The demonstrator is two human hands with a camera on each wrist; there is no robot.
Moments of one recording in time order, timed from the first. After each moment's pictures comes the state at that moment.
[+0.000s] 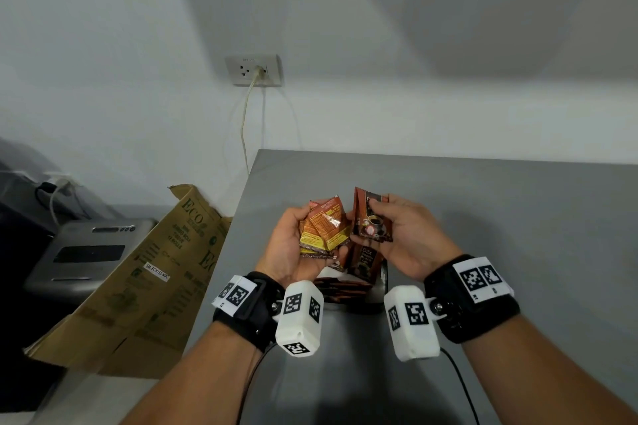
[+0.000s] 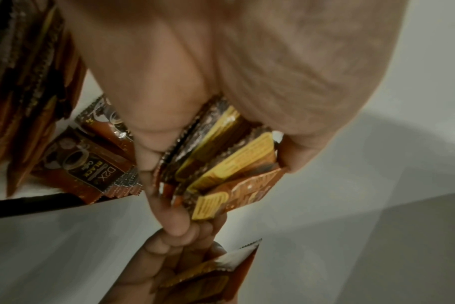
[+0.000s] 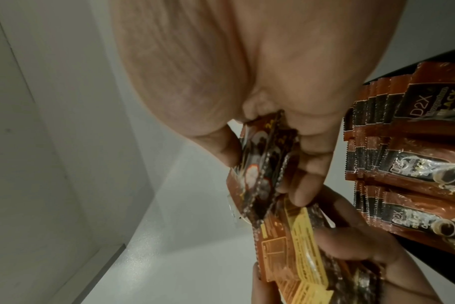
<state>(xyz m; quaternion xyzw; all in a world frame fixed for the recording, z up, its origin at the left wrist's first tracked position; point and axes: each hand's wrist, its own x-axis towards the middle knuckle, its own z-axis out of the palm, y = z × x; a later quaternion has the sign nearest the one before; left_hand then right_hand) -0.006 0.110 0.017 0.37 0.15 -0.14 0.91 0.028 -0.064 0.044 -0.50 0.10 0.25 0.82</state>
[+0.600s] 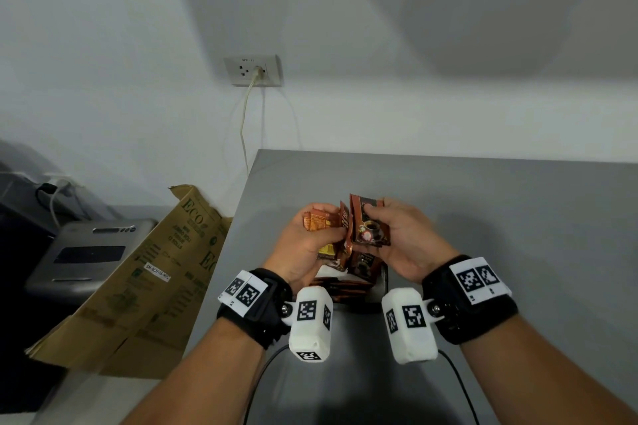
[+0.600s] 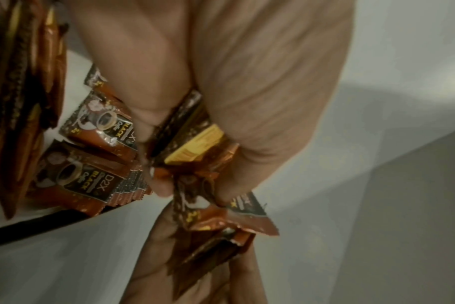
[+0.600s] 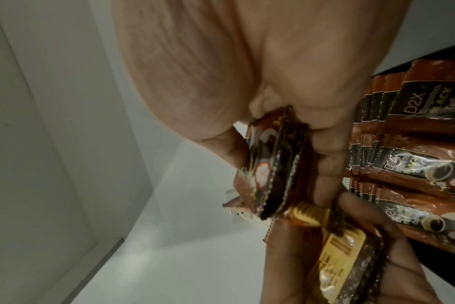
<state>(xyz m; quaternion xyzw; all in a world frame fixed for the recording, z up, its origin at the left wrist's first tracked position) 0.001 0.104 0.002 0.52 0.11 -0.08 0.85 0.024 -0.061 0.043 -0.53 0.11 0.26 0.80</state>
